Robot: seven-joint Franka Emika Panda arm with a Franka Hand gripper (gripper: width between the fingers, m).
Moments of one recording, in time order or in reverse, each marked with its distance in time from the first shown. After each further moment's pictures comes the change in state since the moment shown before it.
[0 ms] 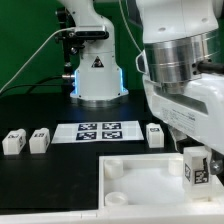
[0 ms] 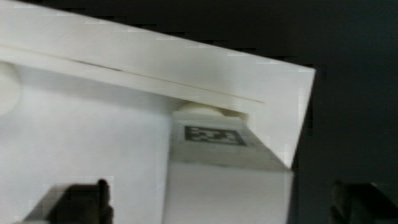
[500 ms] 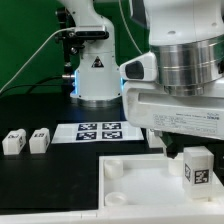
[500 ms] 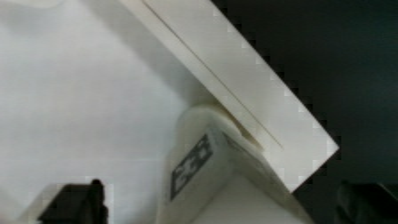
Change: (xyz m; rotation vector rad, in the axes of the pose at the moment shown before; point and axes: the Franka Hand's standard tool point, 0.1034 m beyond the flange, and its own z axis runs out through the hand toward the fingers) arm 0.000 0.001 0.003 -0.046 0.003 -0.624
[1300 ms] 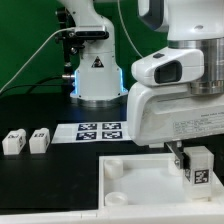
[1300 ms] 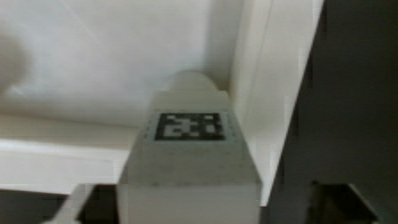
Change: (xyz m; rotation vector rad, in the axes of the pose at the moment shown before) arm 0.000 -0.013 0.002 -0.063 0.072 -0.641
